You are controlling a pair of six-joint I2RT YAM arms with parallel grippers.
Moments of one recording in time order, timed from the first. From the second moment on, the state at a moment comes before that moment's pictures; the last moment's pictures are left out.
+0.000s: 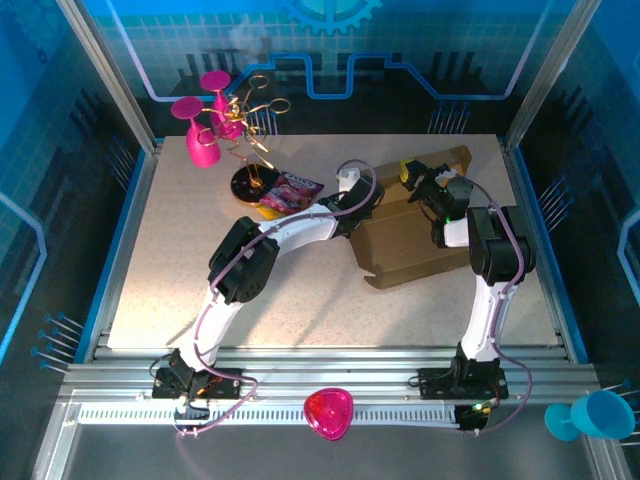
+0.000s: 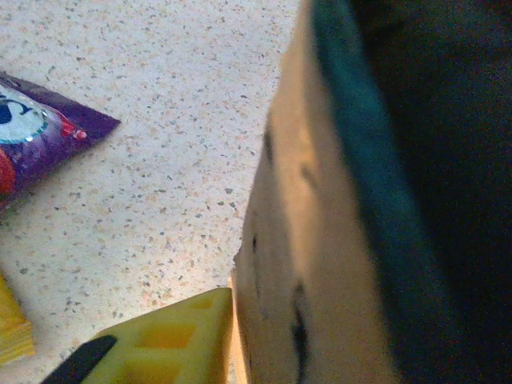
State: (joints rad) left arm -0.73 2.28 1.80 -0.33 -0.51 -0.71; right arm 0.01 2.07 0.97 1.20 -0.57 1.85
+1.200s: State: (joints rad) left arm -0.69 2.13 1.64 -0.49 -0.52 -0.75; right arm 0.00 1.65 0.77 0.91 -0.52 1.72
